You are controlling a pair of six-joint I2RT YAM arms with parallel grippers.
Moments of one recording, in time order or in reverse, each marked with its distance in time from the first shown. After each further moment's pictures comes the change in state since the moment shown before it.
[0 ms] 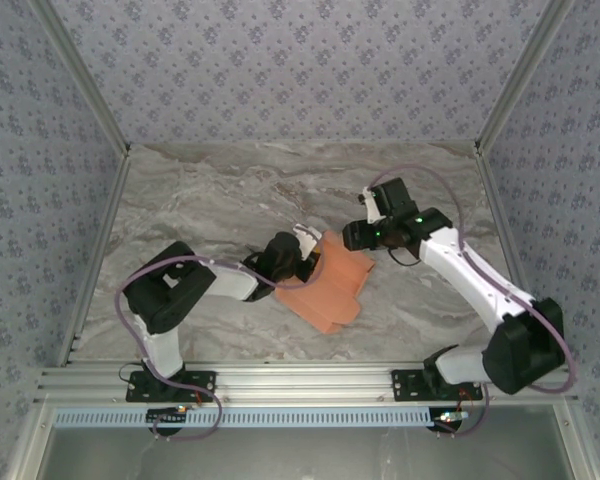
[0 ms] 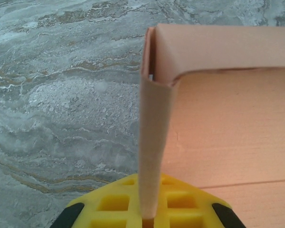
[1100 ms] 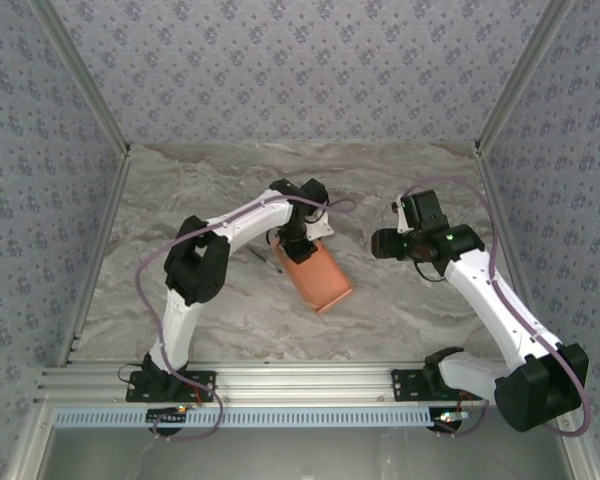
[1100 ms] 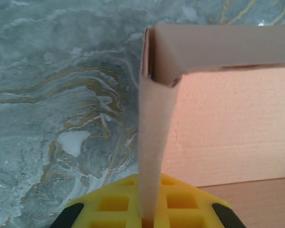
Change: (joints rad) left arm 0.085 0.371 1.071 -1.717 0.132 0.402; right arm -0.103 -0.181 -0.099 -0.101 0.082 0.032
